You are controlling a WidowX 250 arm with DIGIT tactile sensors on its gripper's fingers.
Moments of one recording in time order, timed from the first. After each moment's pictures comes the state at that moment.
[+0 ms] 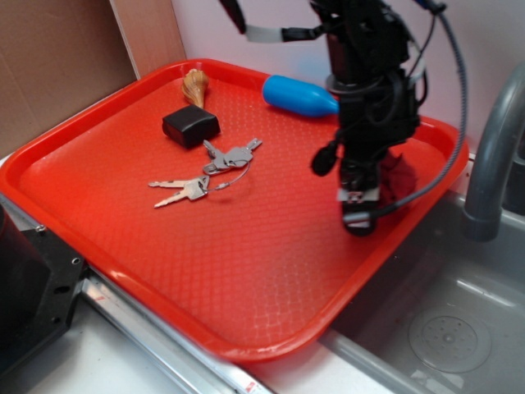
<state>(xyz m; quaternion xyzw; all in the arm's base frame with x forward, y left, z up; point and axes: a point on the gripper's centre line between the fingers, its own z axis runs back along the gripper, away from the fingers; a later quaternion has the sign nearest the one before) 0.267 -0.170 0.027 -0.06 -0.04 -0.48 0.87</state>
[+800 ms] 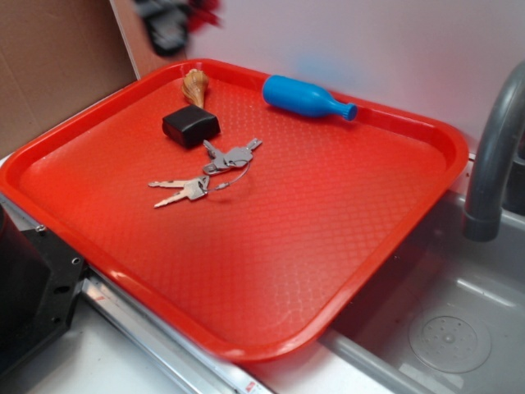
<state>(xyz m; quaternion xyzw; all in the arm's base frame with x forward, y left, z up) 0.180 -0.044 0.203 0.01 -0.05 -0.15 0.99</state>
